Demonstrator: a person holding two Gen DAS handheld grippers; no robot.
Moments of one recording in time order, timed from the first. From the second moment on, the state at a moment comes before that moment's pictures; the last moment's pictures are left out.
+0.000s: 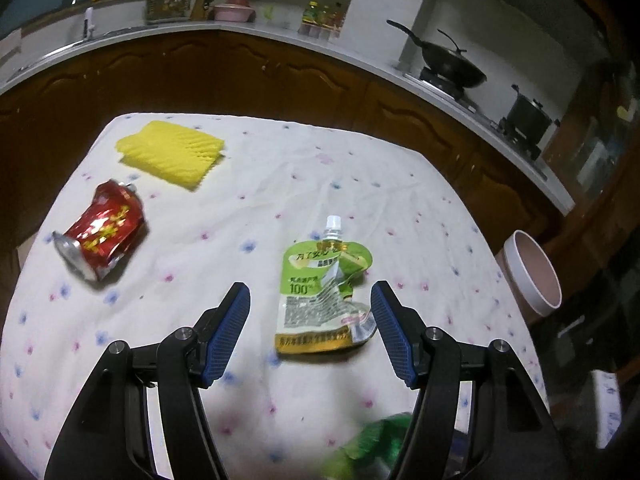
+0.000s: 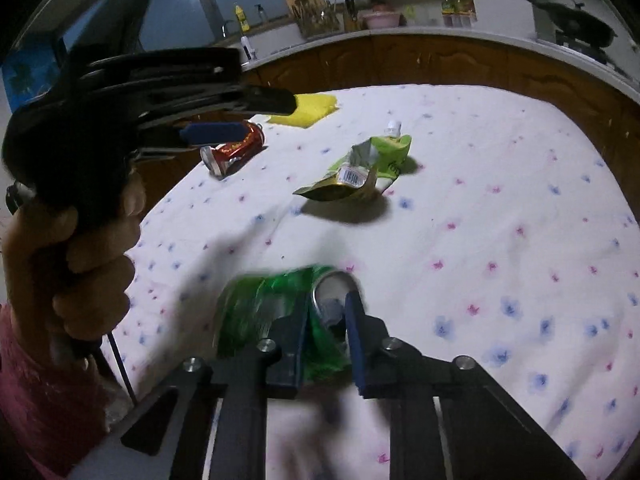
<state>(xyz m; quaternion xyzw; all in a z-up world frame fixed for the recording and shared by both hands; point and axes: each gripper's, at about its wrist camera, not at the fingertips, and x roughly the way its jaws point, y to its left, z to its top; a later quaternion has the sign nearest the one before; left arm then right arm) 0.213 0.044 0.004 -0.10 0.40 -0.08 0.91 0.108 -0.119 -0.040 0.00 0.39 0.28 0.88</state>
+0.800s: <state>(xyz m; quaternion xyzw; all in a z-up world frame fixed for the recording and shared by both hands) 0.270 0.004 -0.057 -0.04 0.45 -0.10 0.89 0.137 -0.243 -0.017 0.08 0.36 0.15 0.92</state>
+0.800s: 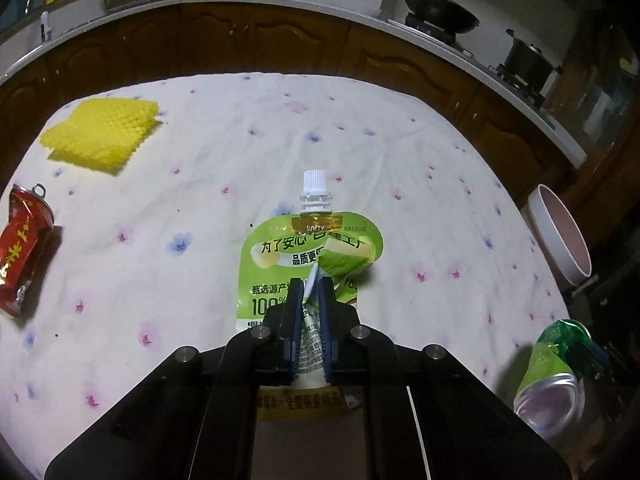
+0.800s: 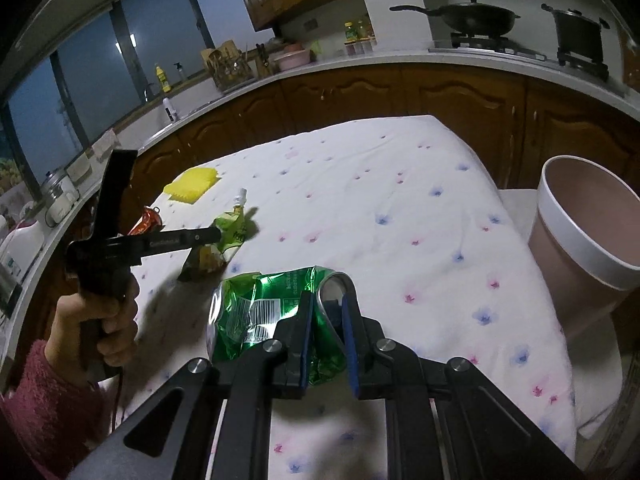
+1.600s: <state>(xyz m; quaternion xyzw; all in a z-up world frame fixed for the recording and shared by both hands) 0.243 -0.107 0.006 -0.02 0.40 -0.21 0.89 0.130 -0.336 0.012 0.12 0.31 0.07 0.94</state>
